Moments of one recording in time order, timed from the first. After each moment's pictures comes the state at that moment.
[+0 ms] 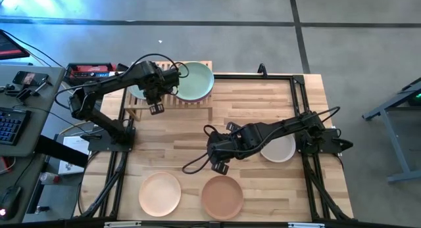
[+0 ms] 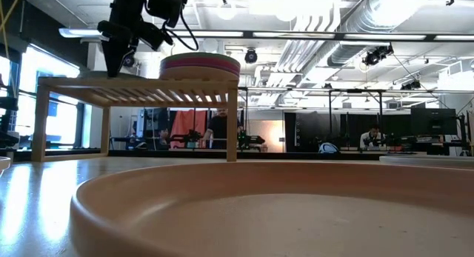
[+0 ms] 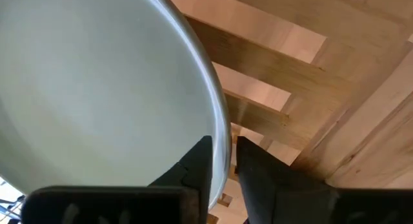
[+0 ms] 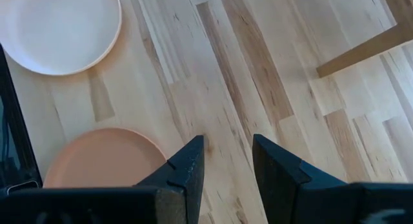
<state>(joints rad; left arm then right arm) 0.48 1.49 1.39 -1.57 -0.27 0.10 0.34 2.01 2.18 -1.35 0.29 0.62</state>
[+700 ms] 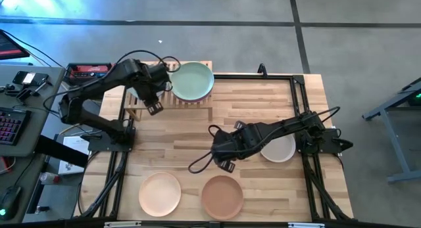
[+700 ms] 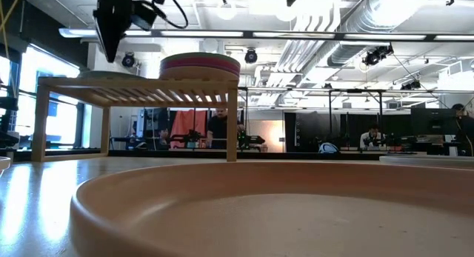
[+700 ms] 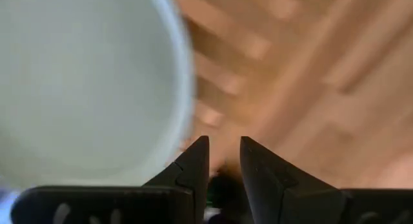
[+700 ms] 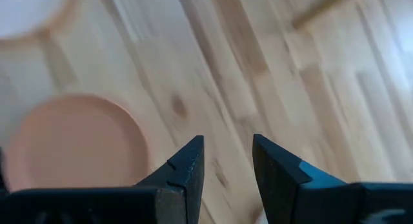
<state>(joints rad) 0.48 1.35 1.41 -1.57 -0.10 -0.08 0.34 2.01 2.18 -1.52 0.28 0.70</state>
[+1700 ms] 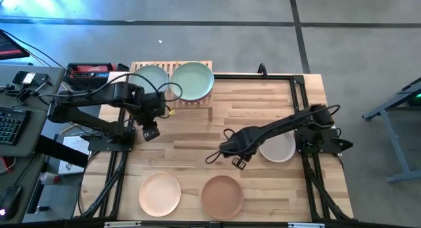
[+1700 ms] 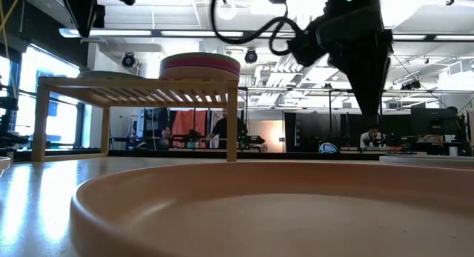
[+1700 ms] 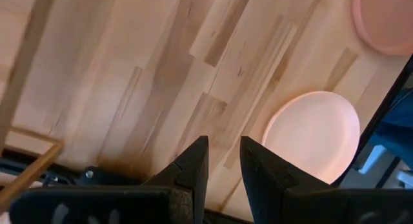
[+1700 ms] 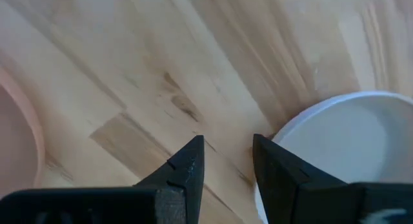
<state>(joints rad) 0.09 1.19 1.28 -1.46 0.14 -0.41 0.24 1.88 1.46 -1.27 0.00 0.85</state>
